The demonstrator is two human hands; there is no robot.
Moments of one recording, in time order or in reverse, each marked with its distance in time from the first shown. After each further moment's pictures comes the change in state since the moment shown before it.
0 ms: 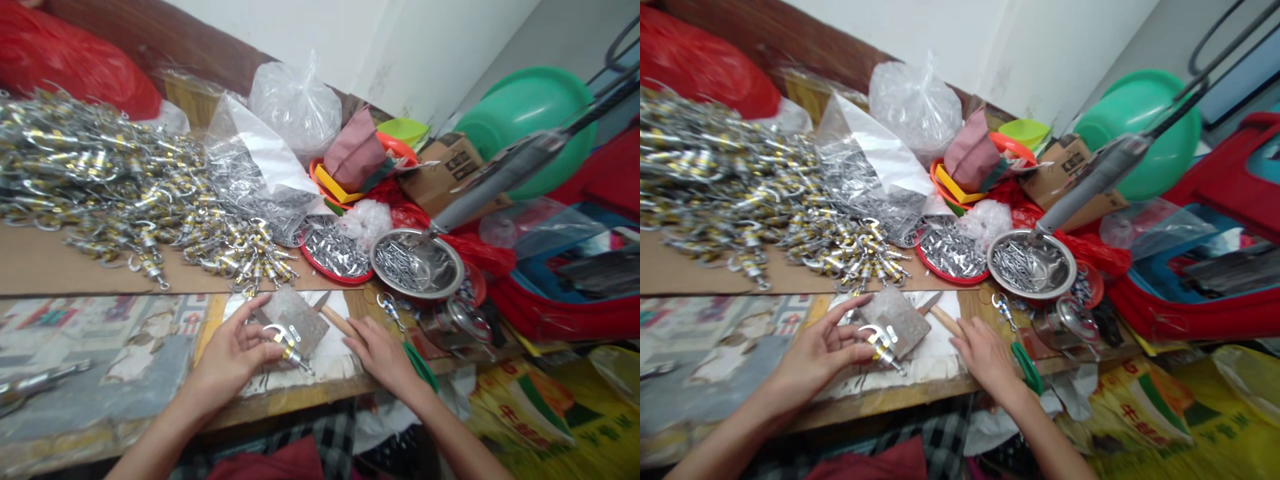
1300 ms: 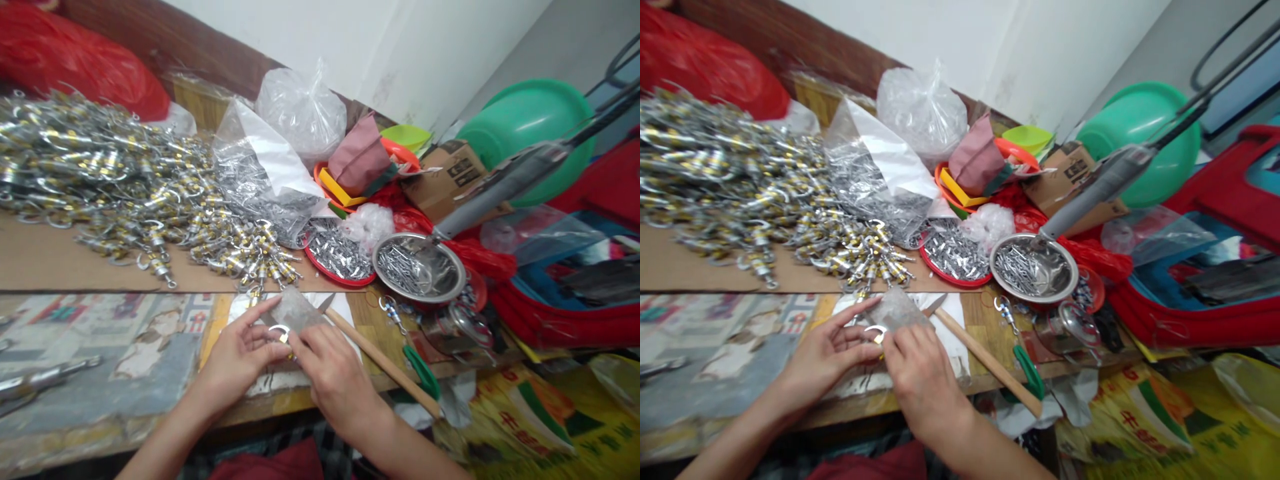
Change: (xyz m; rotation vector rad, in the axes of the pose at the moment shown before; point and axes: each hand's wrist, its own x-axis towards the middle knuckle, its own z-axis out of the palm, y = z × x) left_hand -0.001 -0.002 -0.001 0.047 0.020 0.023; right_hand 0.014 -0.107 -0.016 -0.004 0.132 -0.442
